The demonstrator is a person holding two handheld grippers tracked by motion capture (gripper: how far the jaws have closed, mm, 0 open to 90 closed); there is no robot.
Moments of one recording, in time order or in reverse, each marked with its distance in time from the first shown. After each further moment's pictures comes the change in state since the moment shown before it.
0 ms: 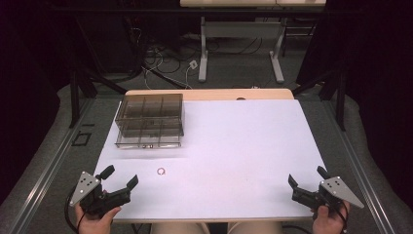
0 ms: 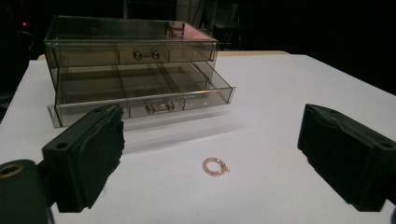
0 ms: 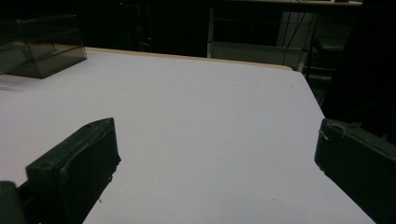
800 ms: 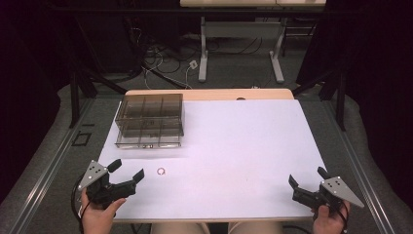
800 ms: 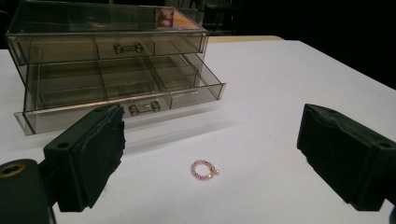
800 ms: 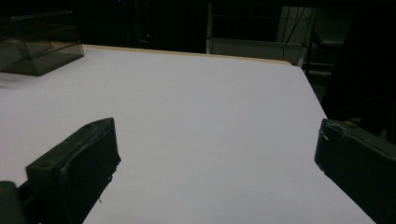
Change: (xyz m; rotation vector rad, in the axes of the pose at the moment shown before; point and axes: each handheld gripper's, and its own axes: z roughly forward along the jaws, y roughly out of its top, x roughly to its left) left arm -0.004 0.020 0.021 0.108 -0.039 0.014; right arm -0.003 -0.003 0.001 0.013 -0.002 0.007
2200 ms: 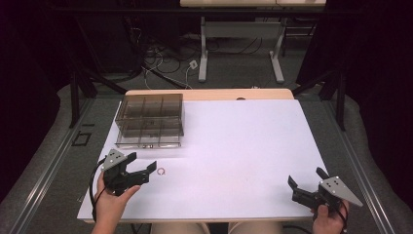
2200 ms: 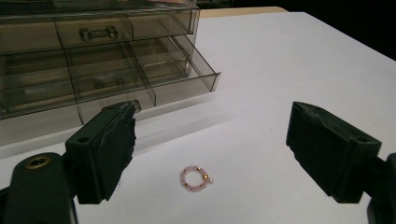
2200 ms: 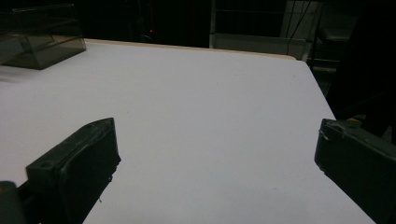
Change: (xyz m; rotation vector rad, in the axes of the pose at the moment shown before) left arm -0.008 0.015 0.040 0.119 -0.011 0.012; right arm -0.001 -0.004 0.003 0.016 0.016 -0.005
